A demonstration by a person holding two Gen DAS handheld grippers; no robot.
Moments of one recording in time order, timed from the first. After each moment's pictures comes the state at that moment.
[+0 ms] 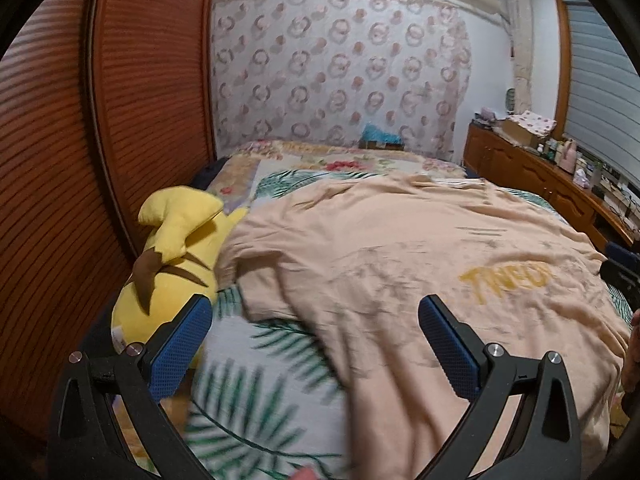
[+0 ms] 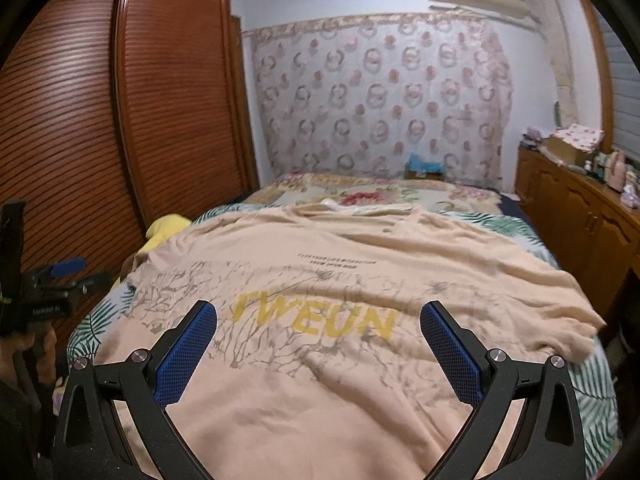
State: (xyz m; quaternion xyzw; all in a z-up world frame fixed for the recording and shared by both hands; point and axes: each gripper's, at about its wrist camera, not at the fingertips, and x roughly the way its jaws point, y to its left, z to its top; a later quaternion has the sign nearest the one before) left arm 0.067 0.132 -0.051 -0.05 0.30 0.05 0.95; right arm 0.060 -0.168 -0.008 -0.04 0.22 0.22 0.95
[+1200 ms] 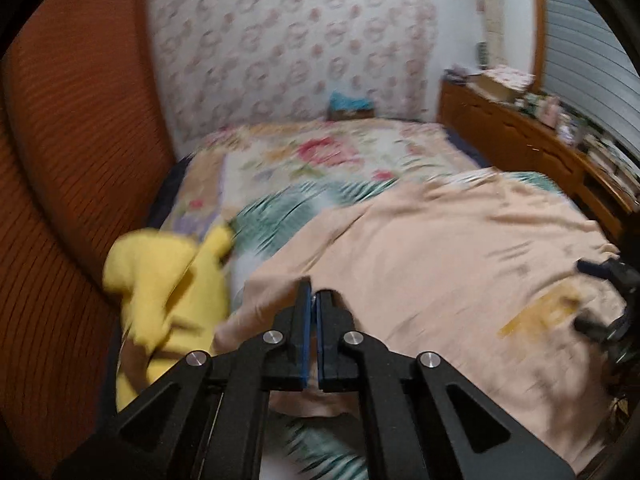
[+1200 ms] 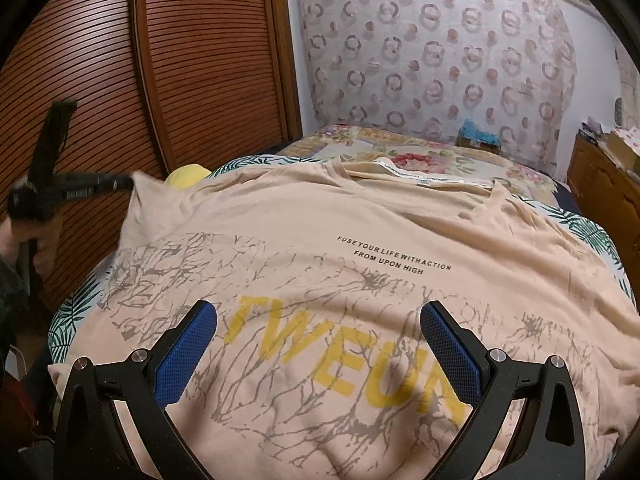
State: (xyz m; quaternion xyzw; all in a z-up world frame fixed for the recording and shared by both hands) left arm 0.193 0.151 -0.016 0.02 0.35 -0.04 0.93; right arm 0.158 -0.149 -0.002 -0.08 0.27 0.29 0.91
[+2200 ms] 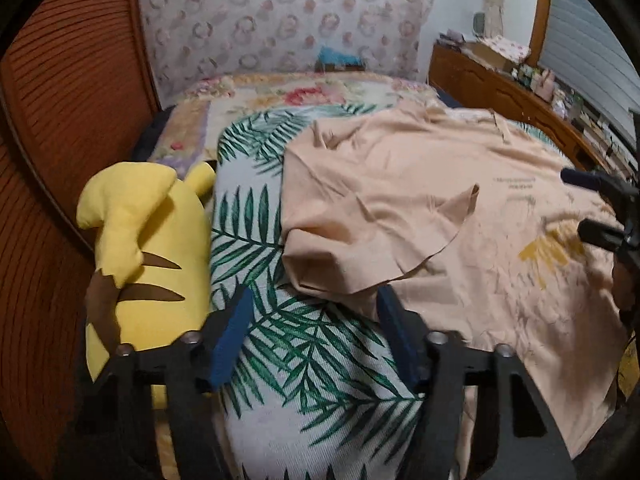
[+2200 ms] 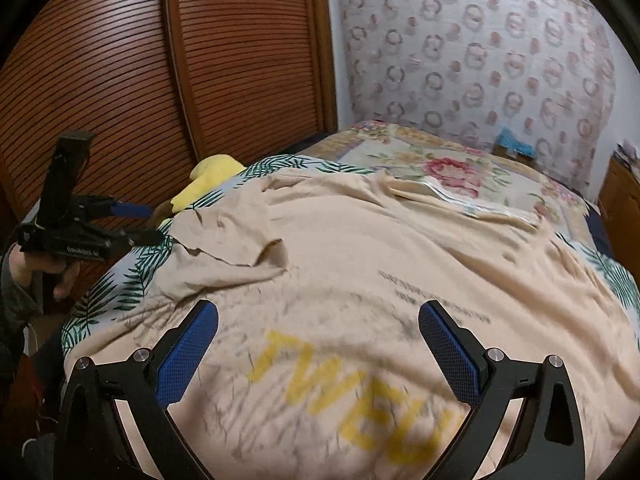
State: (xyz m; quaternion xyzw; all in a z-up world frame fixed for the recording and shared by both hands) left arm 0.175 0.176 -0.087 0.00 0.44 -0.05 0.90; right arm 0.162 -0.069 0.005 -0.12 0.28 0.35 0.88
